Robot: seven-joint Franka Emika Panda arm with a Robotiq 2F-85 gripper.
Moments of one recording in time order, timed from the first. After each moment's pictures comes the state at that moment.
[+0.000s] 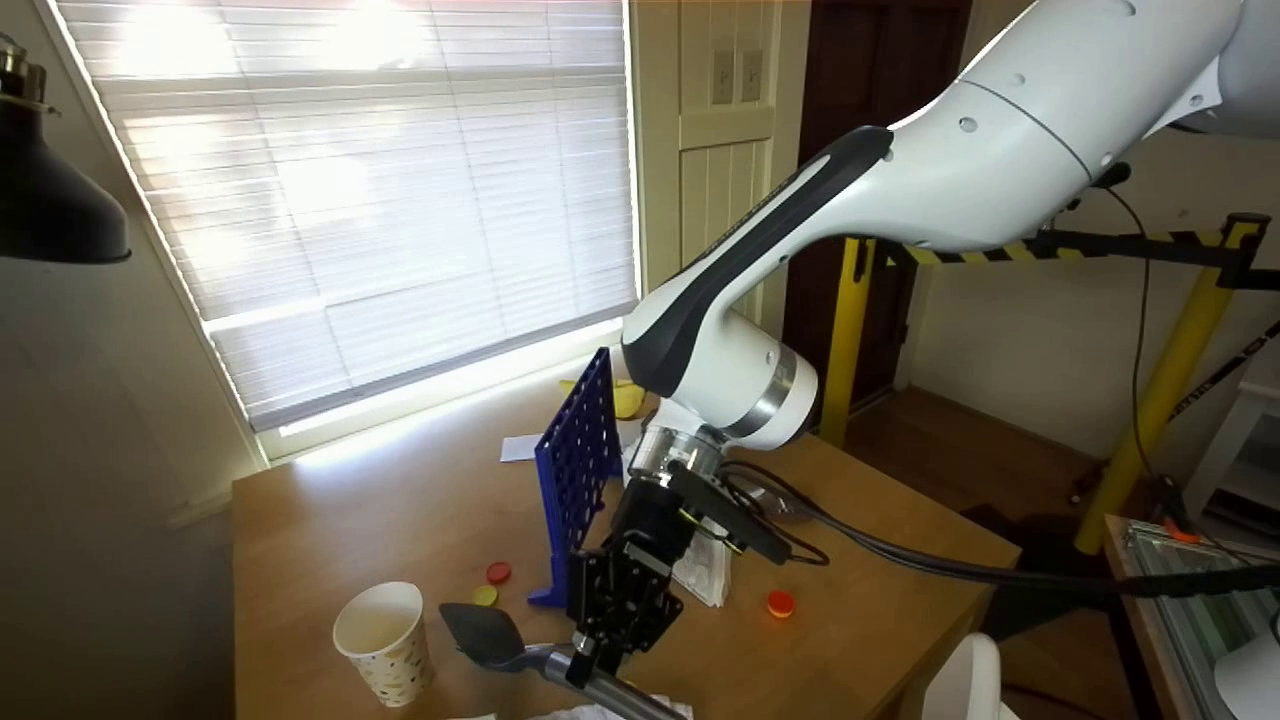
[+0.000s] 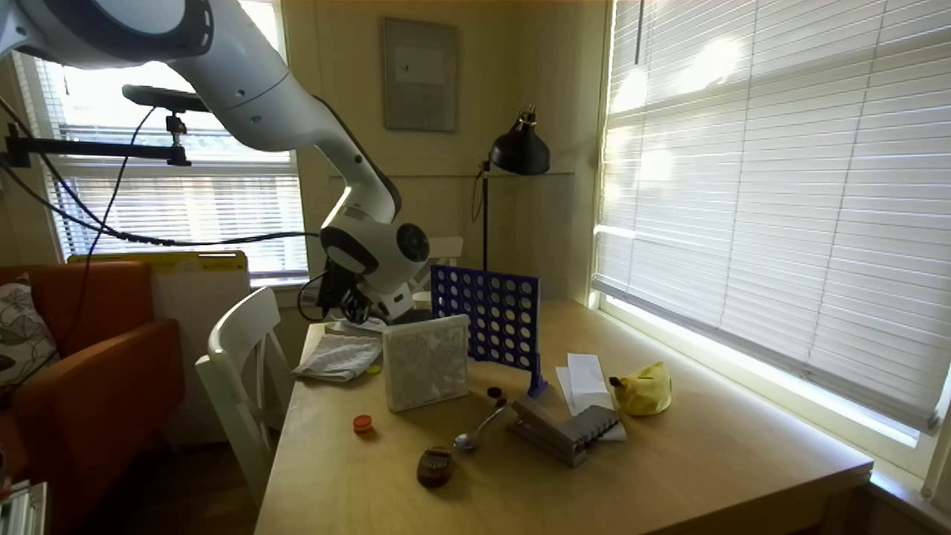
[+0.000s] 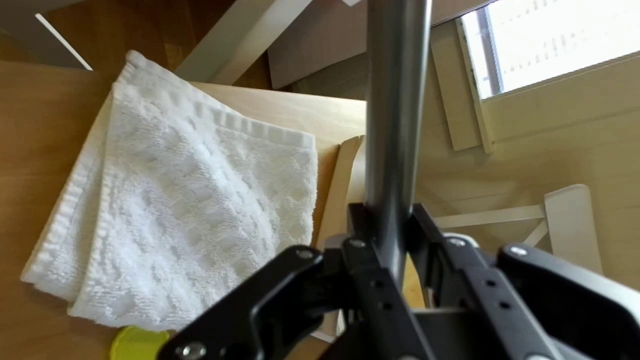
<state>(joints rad) 0.11 0.52 0.11 -1.95 1.33 2.23 -0.28</state>
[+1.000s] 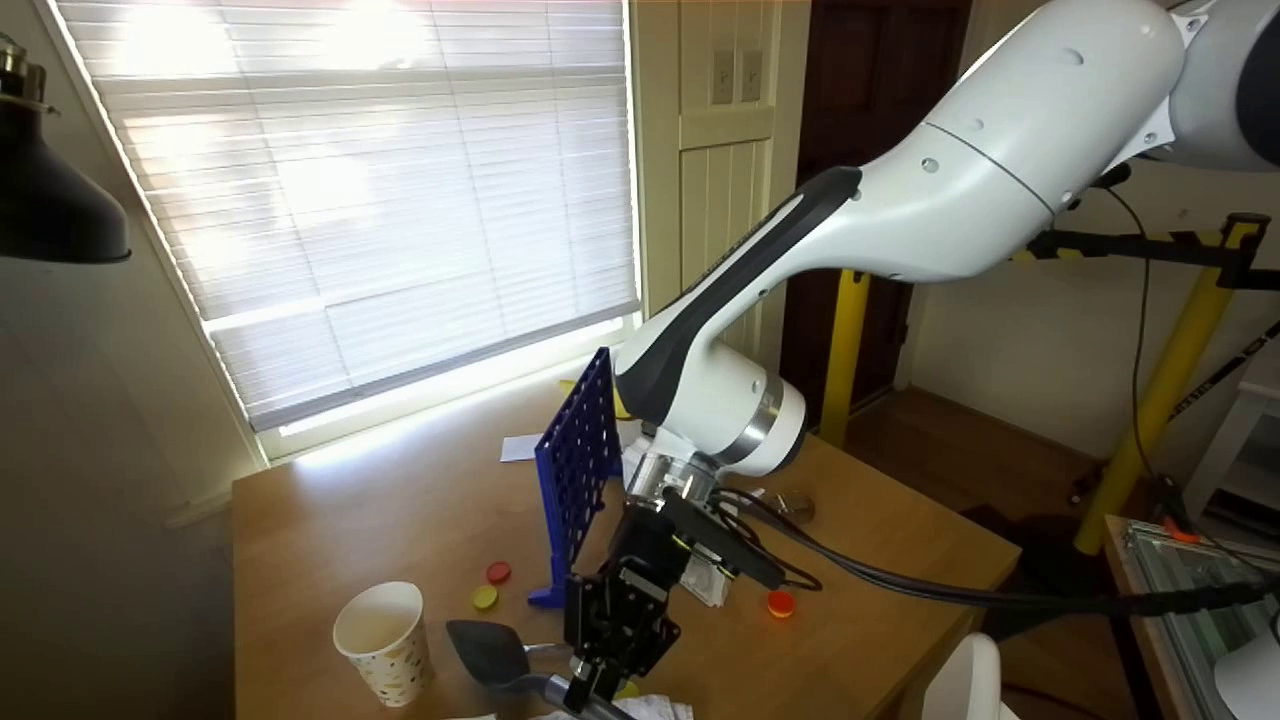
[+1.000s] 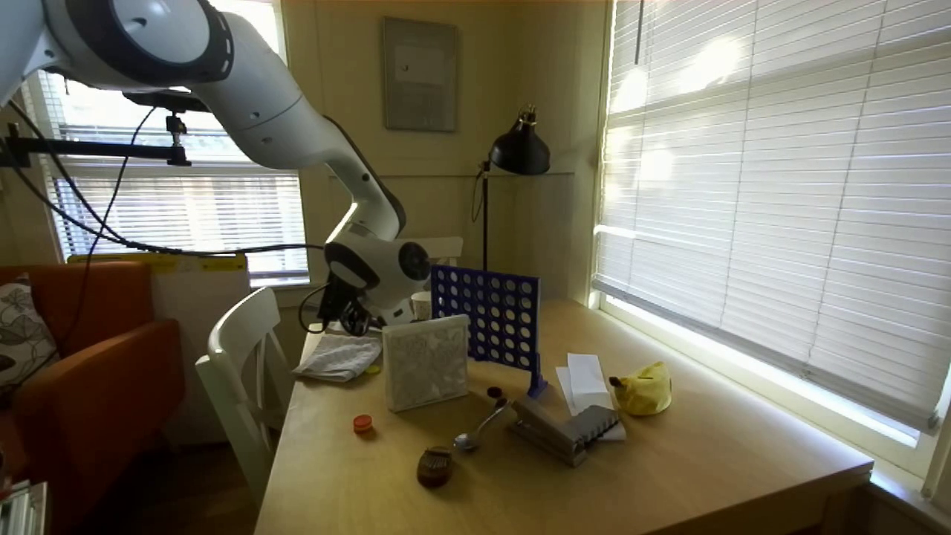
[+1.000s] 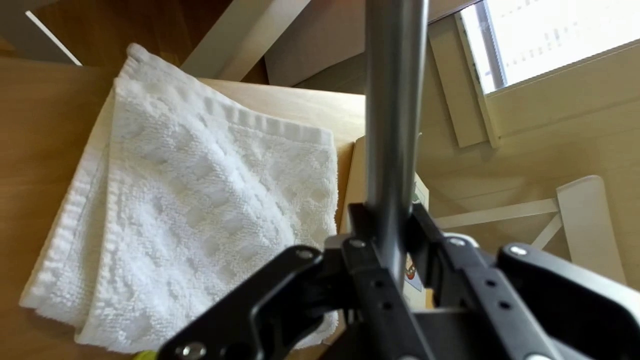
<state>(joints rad) 0.11 0.60 0.12 -1.91 1.37 2.23 -0.29</state>
